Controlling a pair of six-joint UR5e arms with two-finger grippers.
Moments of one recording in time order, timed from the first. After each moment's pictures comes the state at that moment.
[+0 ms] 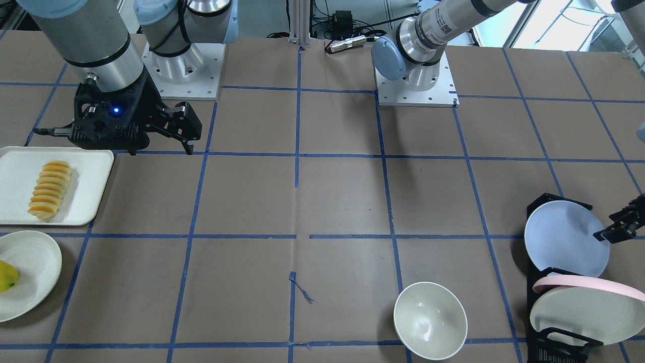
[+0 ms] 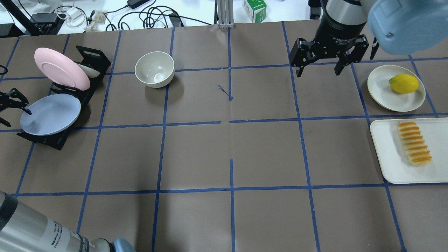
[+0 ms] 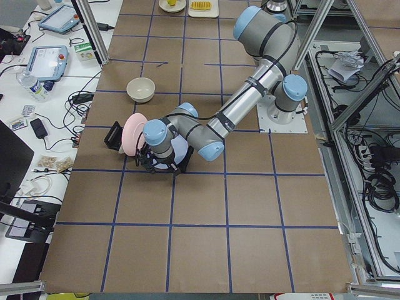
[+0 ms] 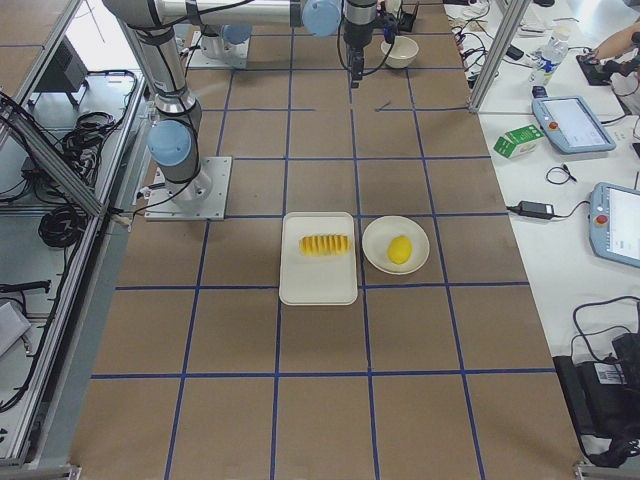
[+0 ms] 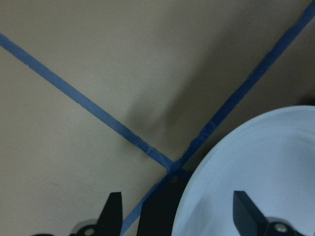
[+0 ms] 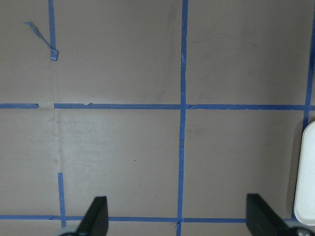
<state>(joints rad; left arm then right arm) -0.82 -2.13 -1.47 -1.19 1.61 0.08 1.60 -1.48 1.52 -1.60 -1.55 0.02</state>
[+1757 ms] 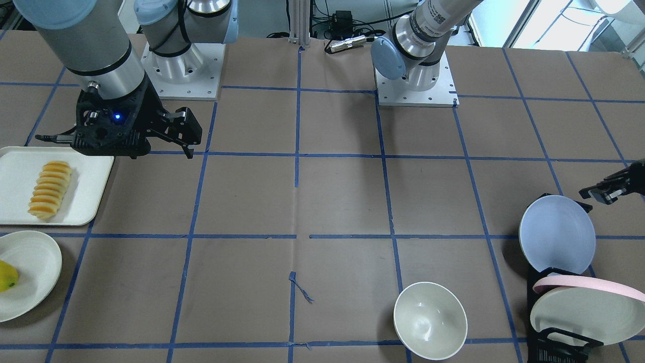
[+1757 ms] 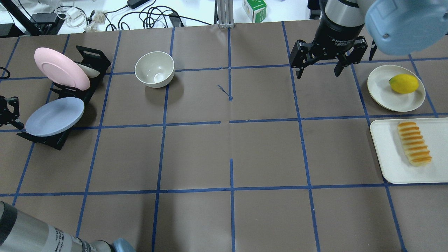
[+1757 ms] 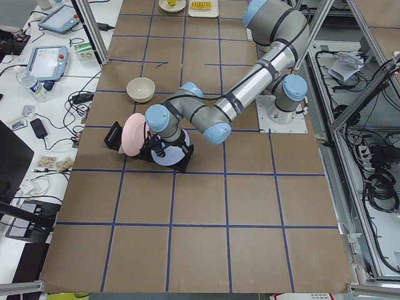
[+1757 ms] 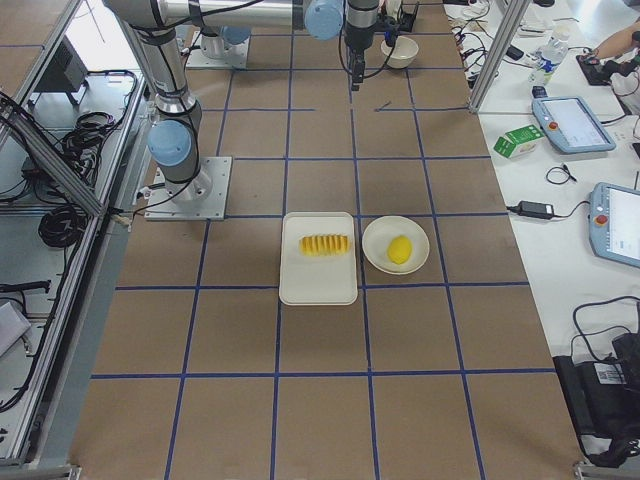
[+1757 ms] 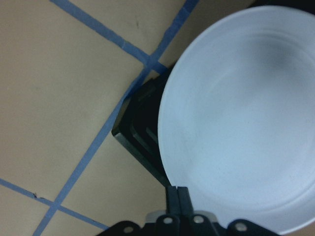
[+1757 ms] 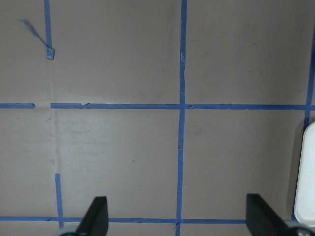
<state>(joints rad) -0.84 -2.00 -1.47 -1.55 1.59 0.13 1.60 -1.47 1.52 -1.61 -1.56 0.02</state>
